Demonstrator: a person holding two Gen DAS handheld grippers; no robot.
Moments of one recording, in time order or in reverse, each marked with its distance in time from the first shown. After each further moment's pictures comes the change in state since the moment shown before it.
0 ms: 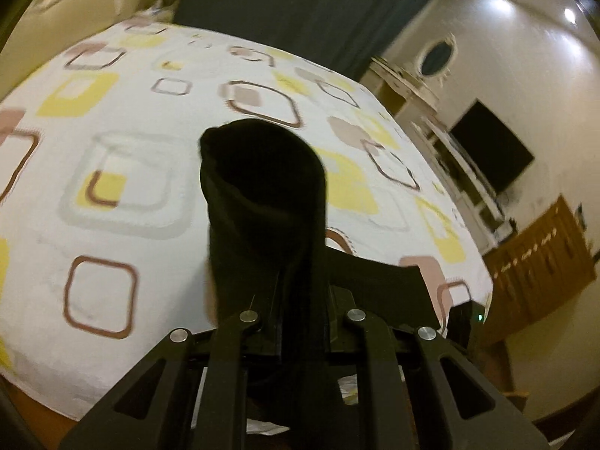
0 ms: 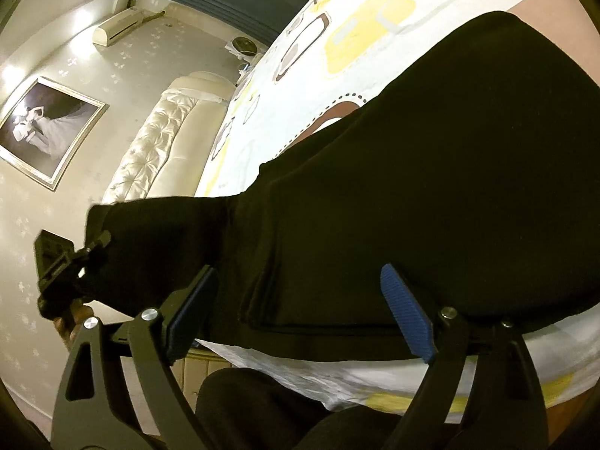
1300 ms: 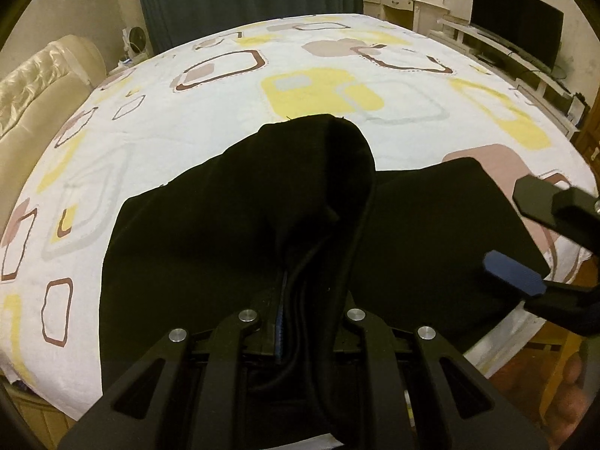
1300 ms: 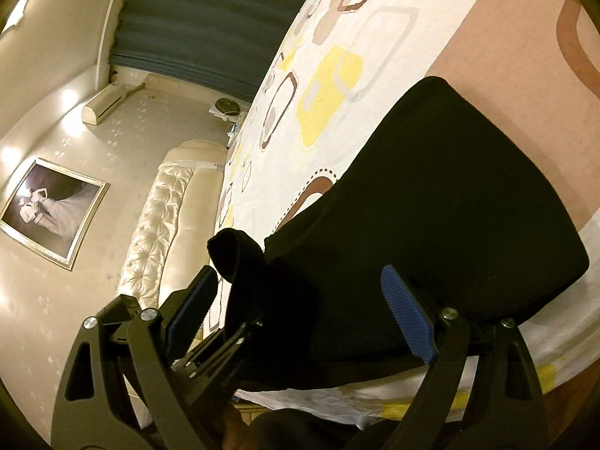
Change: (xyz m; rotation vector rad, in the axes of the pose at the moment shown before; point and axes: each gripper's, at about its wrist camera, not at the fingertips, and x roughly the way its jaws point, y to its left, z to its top) left arm 0.181 -0.133 -0.089 0.347 0.106 0.405; right arm -0.052 -0.017 0.025 0.202 -0.195 0.035
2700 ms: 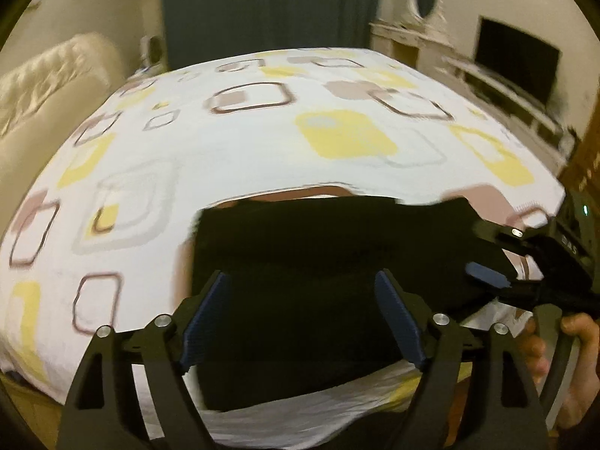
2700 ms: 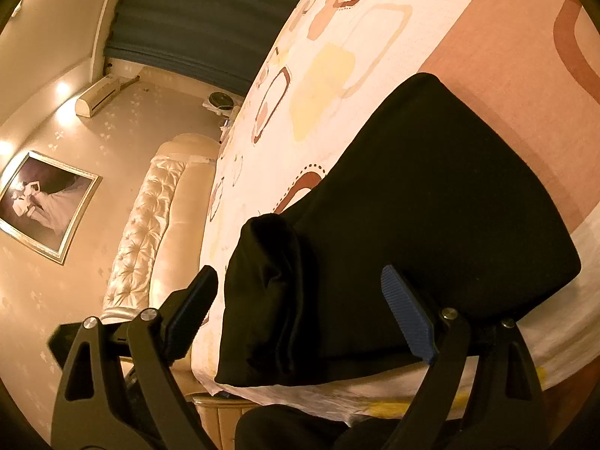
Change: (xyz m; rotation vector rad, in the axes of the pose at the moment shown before) left arm -0.077 0.084 -0.018 -0.112 -0.115 -0.039; right arm -0.002 -0.005 -0.003 -0.018 0.024 -0.042
